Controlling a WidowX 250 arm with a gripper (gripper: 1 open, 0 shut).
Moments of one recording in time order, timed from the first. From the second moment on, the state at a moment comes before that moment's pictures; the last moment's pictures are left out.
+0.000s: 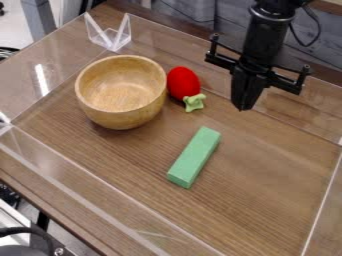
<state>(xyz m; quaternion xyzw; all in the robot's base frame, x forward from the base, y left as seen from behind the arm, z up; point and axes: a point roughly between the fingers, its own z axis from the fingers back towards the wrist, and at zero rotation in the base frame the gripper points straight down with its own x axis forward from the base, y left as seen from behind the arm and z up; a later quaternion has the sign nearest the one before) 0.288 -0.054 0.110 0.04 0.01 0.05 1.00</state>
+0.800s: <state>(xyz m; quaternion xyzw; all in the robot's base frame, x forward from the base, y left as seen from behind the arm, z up) 0.302 0.011 0.096 -0.03 0.01 0.33 0.94</state>
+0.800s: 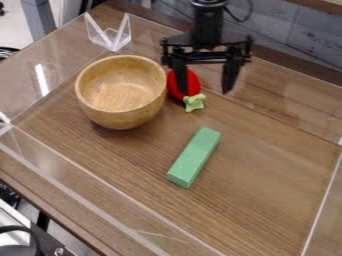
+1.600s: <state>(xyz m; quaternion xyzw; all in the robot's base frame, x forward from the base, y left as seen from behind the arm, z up) 0.344 0.032 0.069 -0.03 -0.01 0.56 0.83</state>
